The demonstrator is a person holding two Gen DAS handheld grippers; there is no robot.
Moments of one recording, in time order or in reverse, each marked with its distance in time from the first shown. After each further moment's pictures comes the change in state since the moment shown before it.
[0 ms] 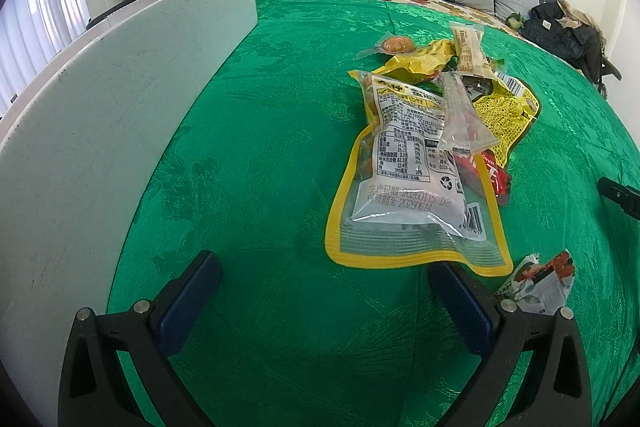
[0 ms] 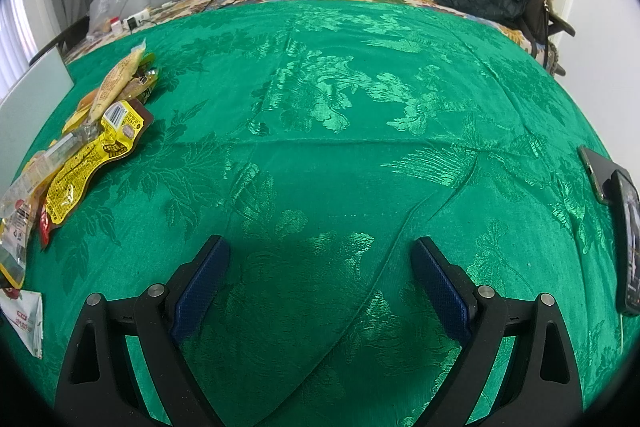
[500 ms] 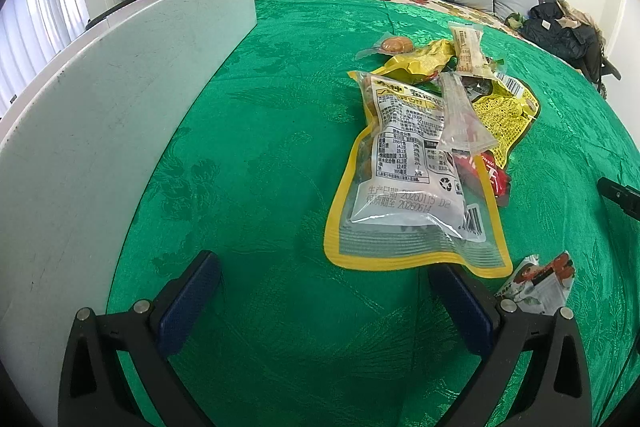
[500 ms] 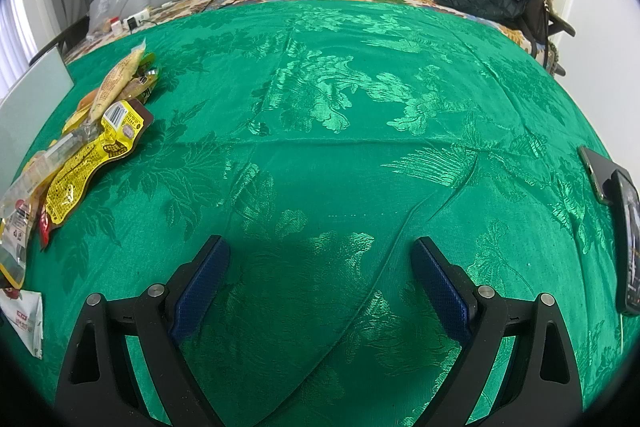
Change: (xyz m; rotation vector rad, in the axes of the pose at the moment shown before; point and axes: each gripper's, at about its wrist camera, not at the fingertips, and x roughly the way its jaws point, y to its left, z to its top) left arm -0.001 0.000 0.000 0.002 -0.001 -0.004; right arm 0.000 0.000 0.000 0.000 0.000 0.000
